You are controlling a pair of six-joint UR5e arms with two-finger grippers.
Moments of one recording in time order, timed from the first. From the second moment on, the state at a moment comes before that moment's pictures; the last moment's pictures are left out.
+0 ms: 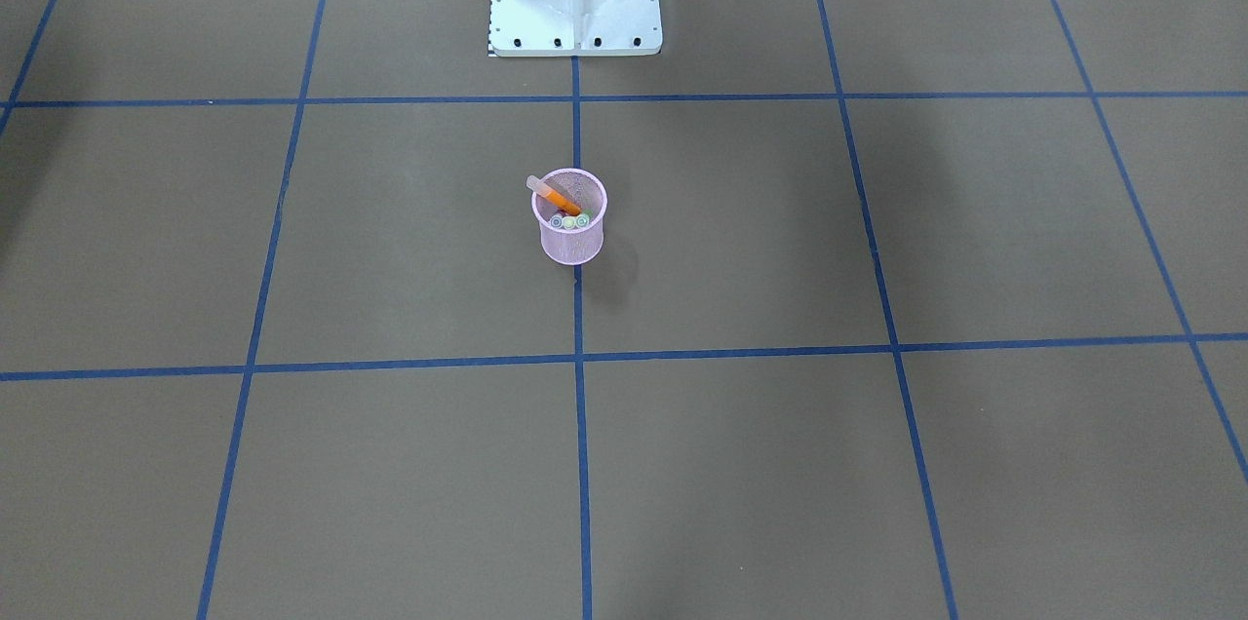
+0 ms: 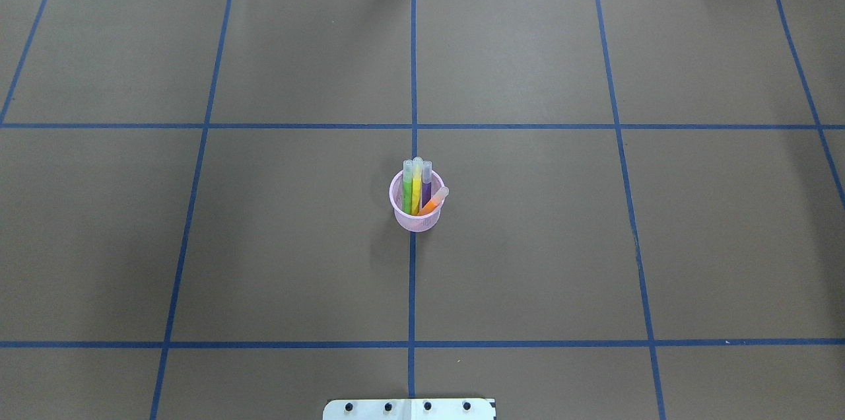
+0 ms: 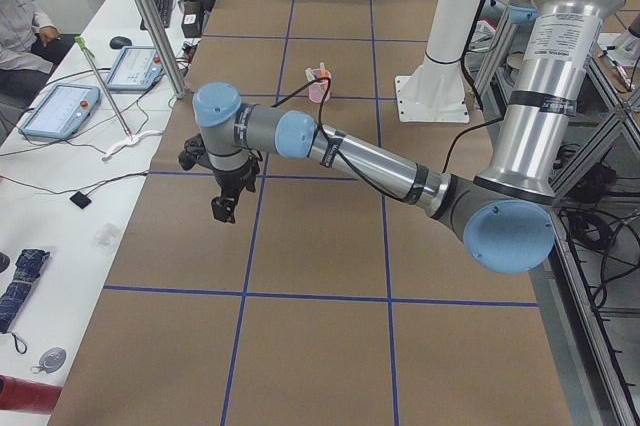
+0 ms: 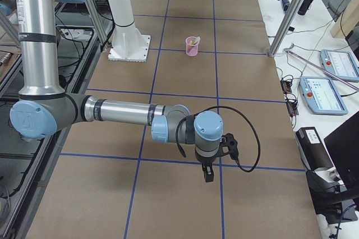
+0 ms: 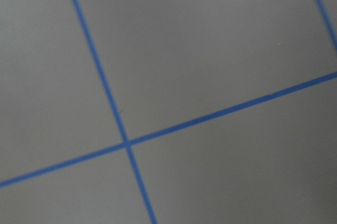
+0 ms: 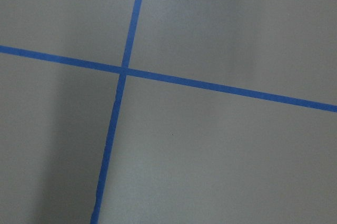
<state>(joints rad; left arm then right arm) -1.55 -1.67 -1.72 -1.35 -2.31 0.21 1.69 -1.62 1.54 -1.53 2.29 -0.25</state>
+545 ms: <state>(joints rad) -1.61 -1.50 -1.72 -1.45 -2.31 0.22 1.69 -1.63 1.53 -1.53 2.30 -0.24</state>
